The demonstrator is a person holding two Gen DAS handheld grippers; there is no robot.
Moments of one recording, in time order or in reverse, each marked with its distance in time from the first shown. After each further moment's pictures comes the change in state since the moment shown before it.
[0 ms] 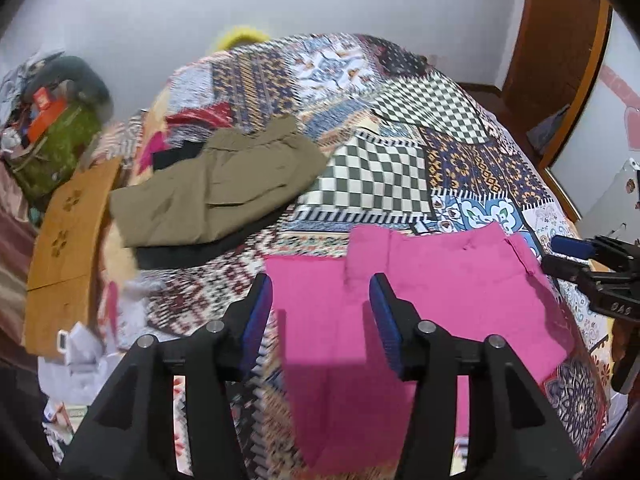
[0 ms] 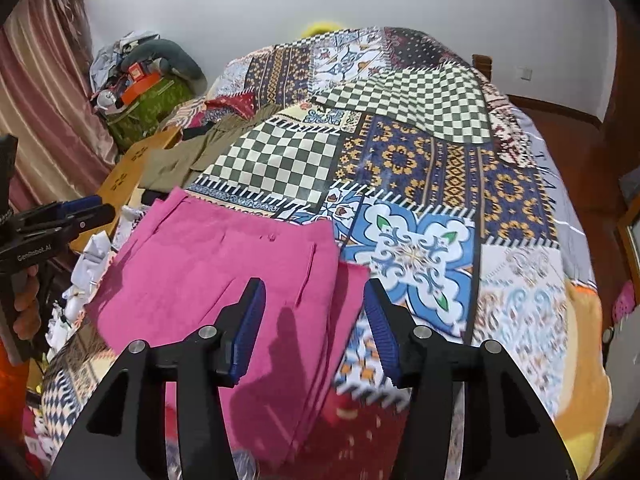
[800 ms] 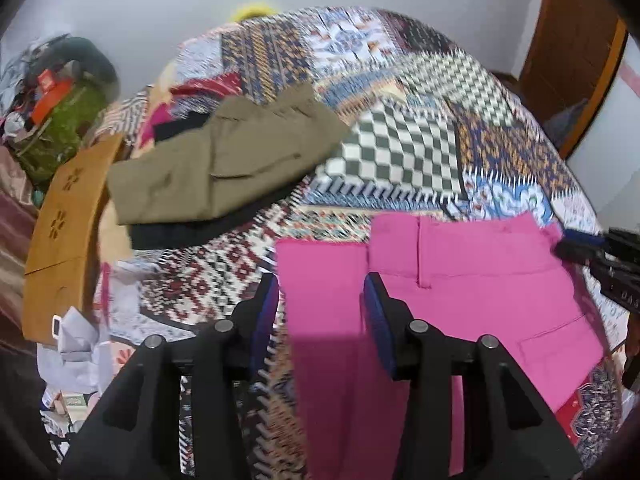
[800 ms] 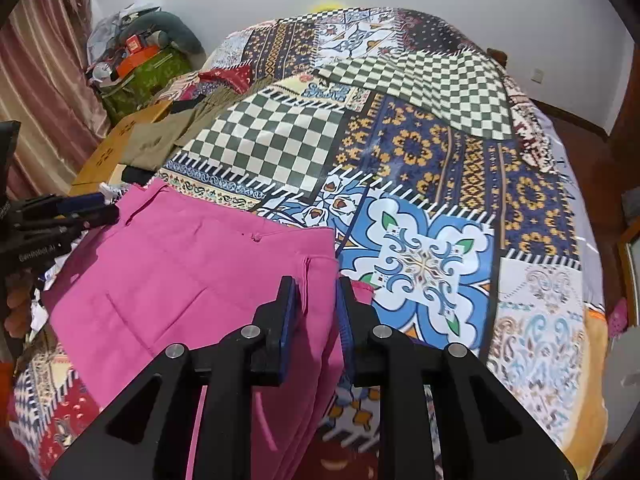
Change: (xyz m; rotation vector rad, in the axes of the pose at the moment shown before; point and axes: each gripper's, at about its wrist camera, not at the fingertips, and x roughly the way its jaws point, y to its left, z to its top) left arm 0.021 0.019 -0.011 -0.051 0.040 0.046; right arm 0.030 -0.002 0.006 -0.065 0.052 -0.036
